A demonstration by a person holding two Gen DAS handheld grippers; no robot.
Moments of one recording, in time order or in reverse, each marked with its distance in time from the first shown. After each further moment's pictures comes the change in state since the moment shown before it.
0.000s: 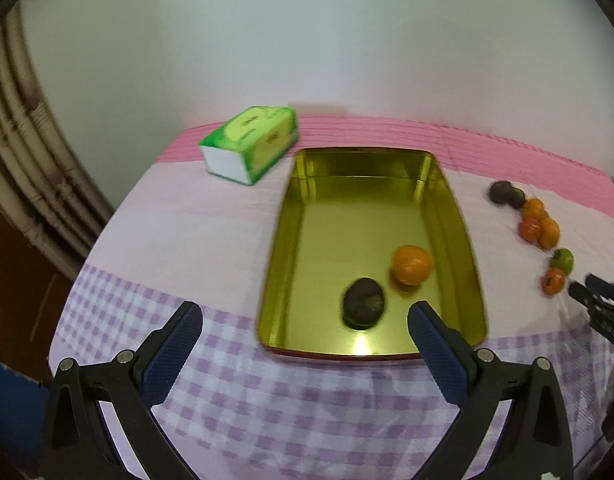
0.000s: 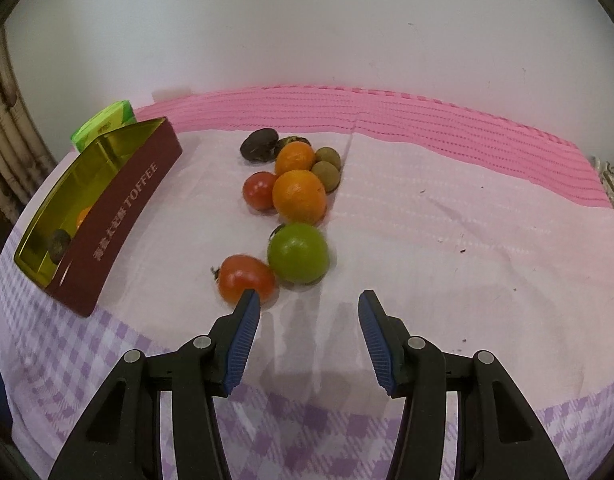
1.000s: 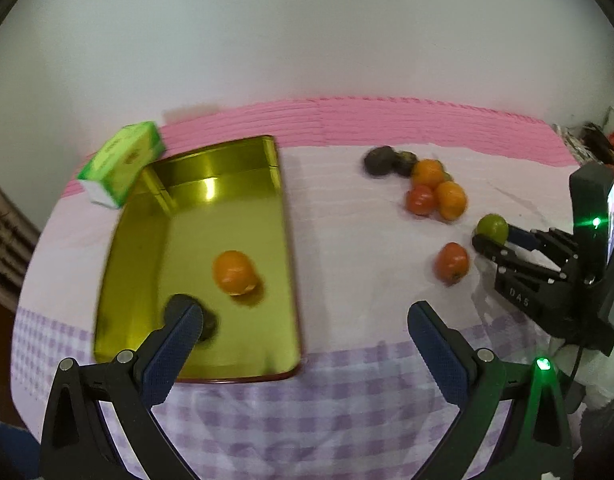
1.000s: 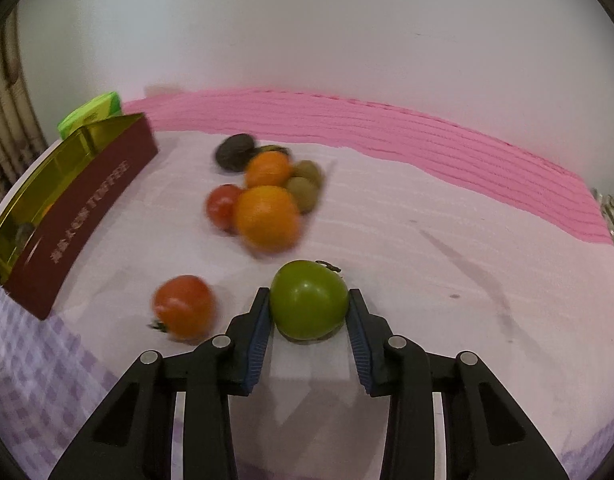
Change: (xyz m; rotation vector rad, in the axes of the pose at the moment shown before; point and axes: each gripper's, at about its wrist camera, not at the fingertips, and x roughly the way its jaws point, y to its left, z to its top) left arm 0.012 -0.129 0.007 0.168 0.055 -0.197; right arm 0.022 -0.024 0.010 -0.059 -0.041 -0.057
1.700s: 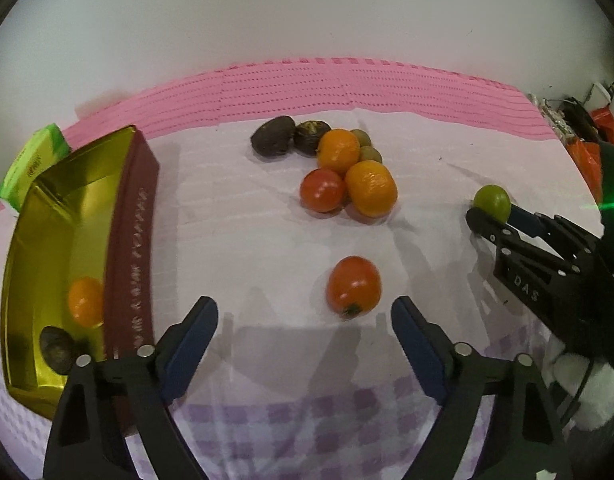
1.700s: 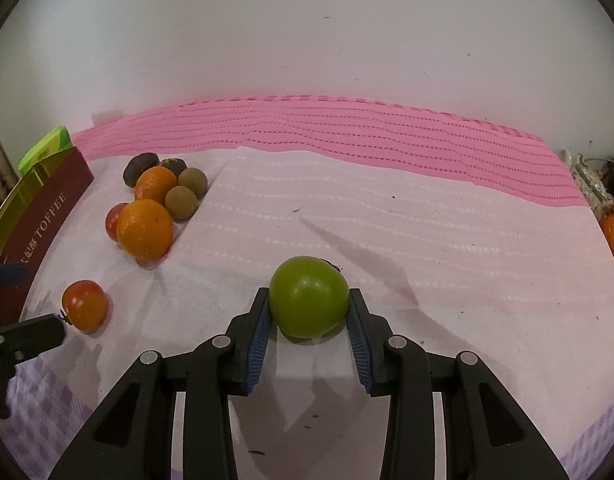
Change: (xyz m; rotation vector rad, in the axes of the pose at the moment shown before) left arm 0.067 -0.080 0.028 0.043 0.107 -0.110; right arm 0.002 -0.062 -0.006 0.101 -0.003 -0.048
